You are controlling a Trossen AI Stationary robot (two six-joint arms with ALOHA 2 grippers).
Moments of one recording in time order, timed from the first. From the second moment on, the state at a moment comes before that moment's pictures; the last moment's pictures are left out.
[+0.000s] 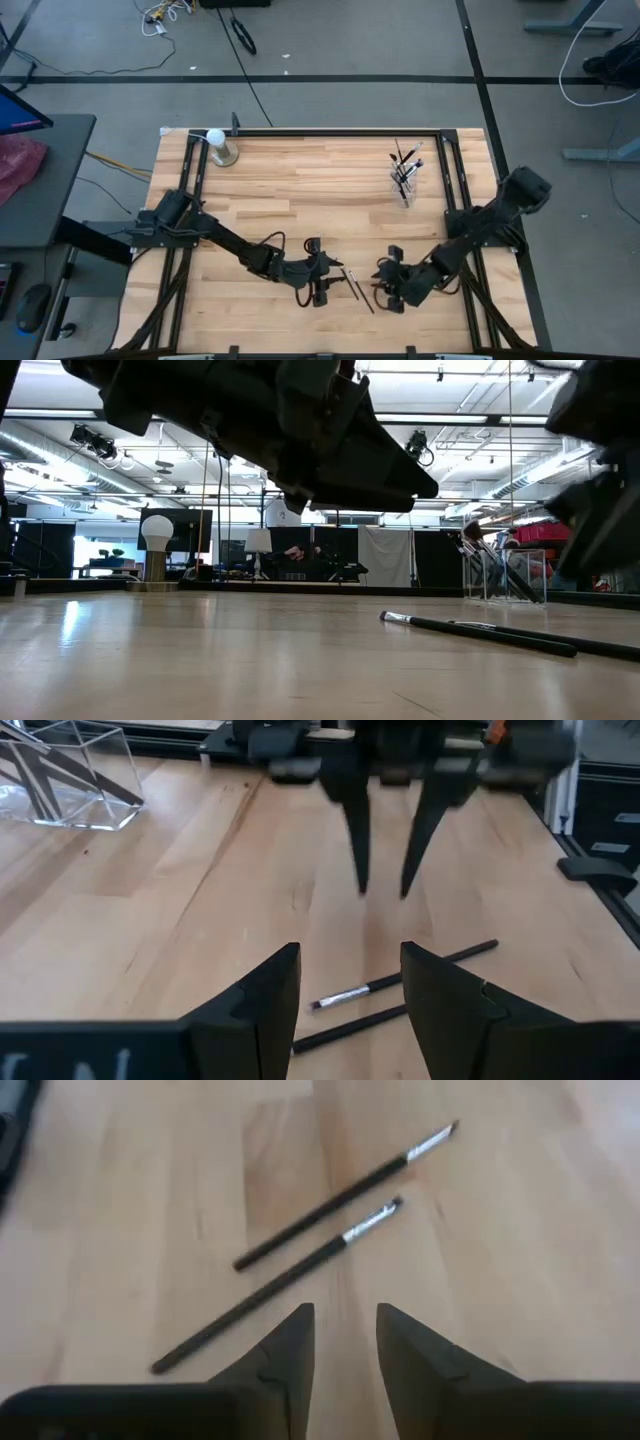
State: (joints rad) left arm -0.43 1.99 1.04 0.55 -0.48 -0.28; right arm 0.72 1.55 0.62 0.02 0.45 0.71
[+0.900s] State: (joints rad) left arm -0.51 1.99 1.04 0.56 -0.59 -0.47; right arm 0.73 1.84 0.62 0.36 0.58 0.63
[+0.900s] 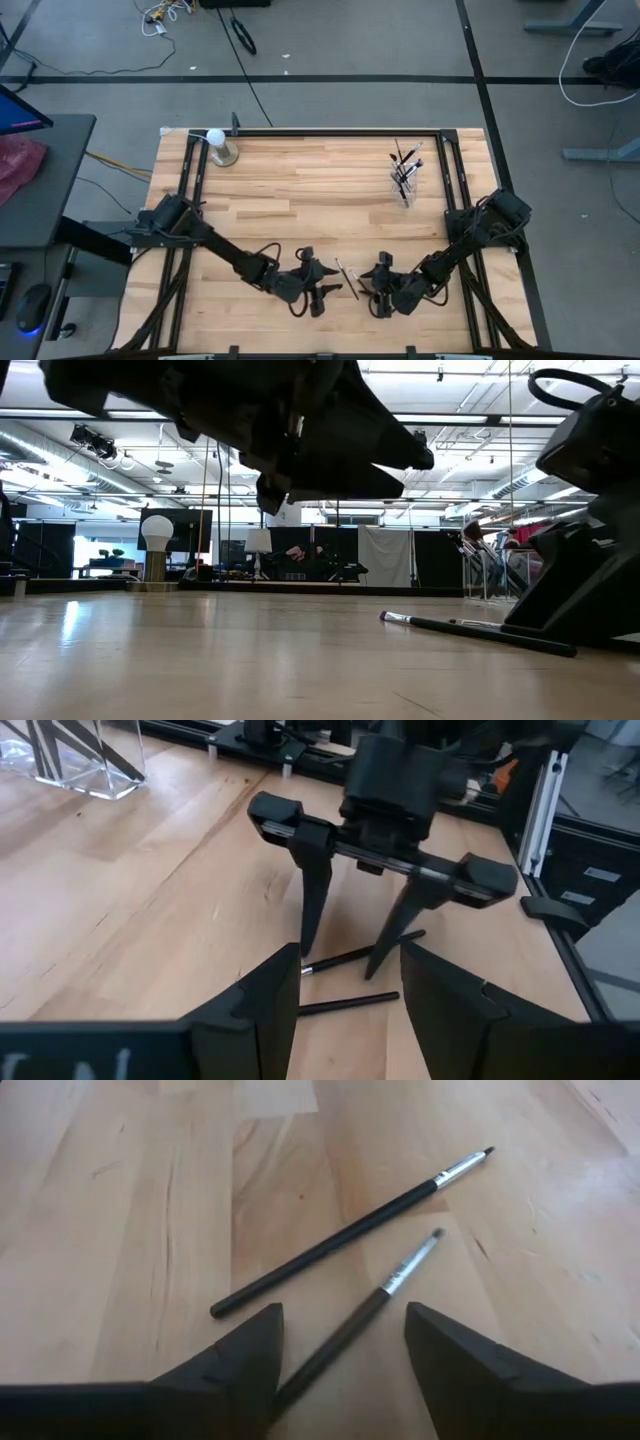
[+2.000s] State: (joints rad) left arm -0.53 1.99 1.04 0.57 -0.63 -0.46; right arm 0.81 1.82 0.47 0.48 0.68 0.76
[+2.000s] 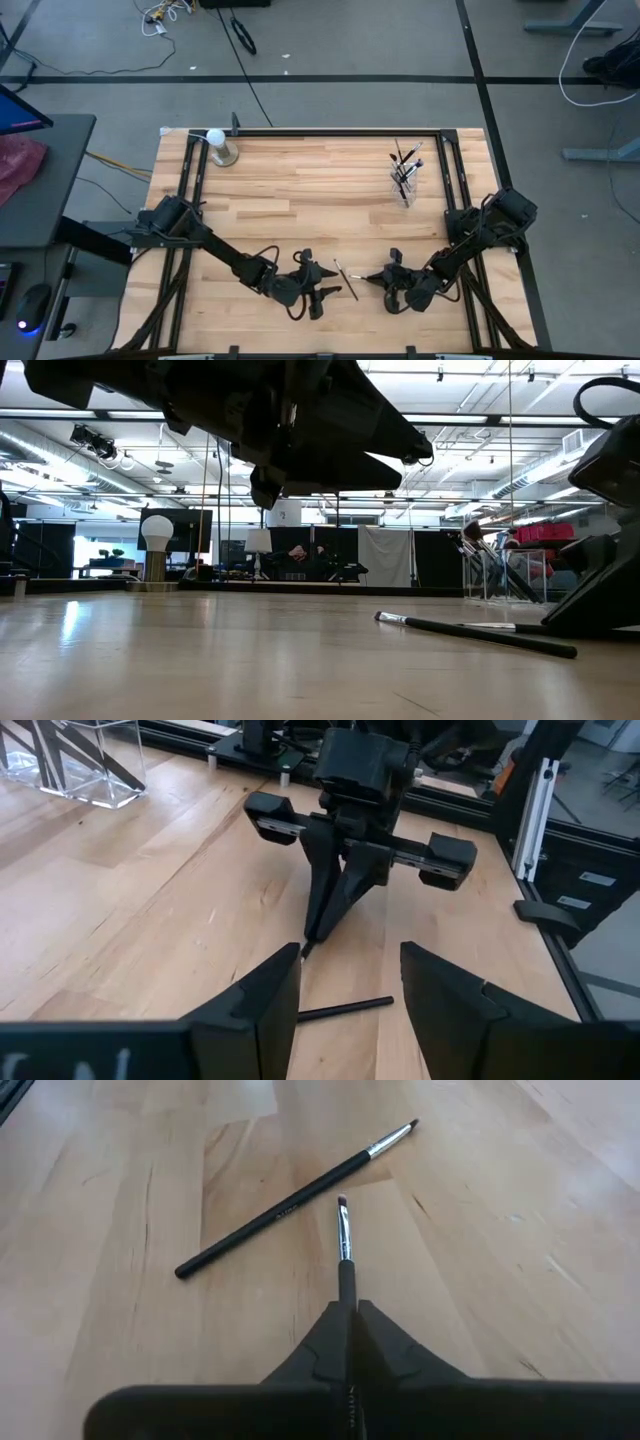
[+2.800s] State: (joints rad) left arm -0.57 2.00 1.04 0.79 -0.53 -0.17; right arm 0.90 1.73 0.47 1.18 0.75 0.15
